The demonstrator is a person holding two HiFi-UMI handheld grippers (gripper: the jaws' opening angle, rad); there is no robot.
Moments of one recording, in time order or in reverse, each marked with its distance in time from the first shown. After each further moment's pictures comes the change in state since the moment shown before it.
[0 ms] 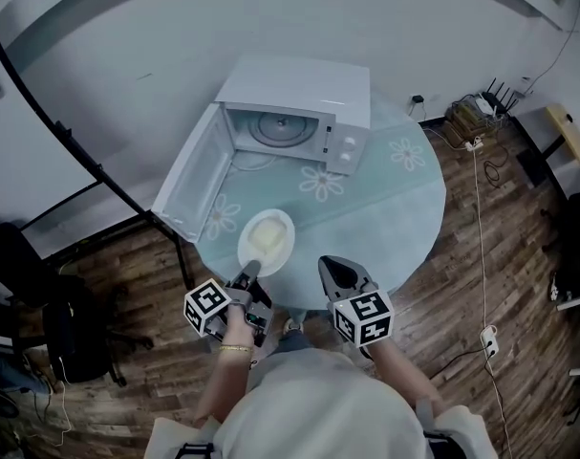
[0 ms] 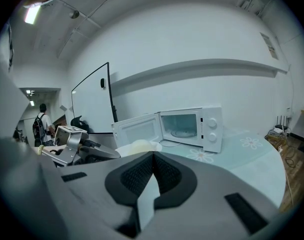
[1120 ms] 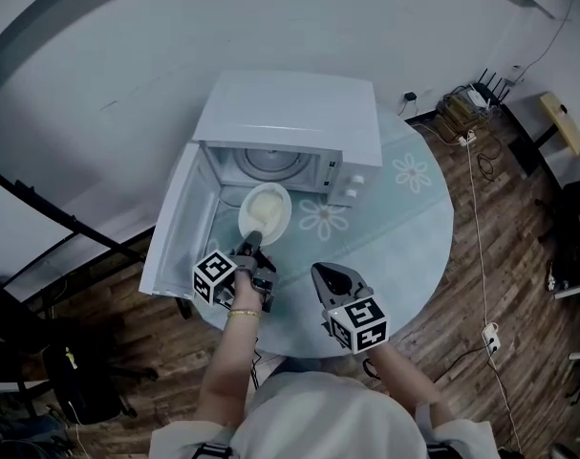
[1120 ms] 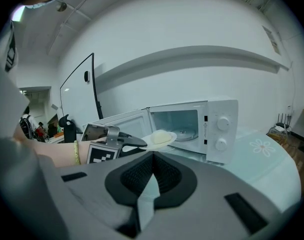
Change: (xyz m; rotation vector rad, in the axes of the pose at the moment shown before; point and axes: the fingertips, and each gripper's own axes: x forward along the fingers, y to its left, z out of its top) left arm 0.209 -0.026 0.119 -0.062 0.007 -0.016; right arm 0.135 -0.058 0.033 0.024 0.061 -0.033
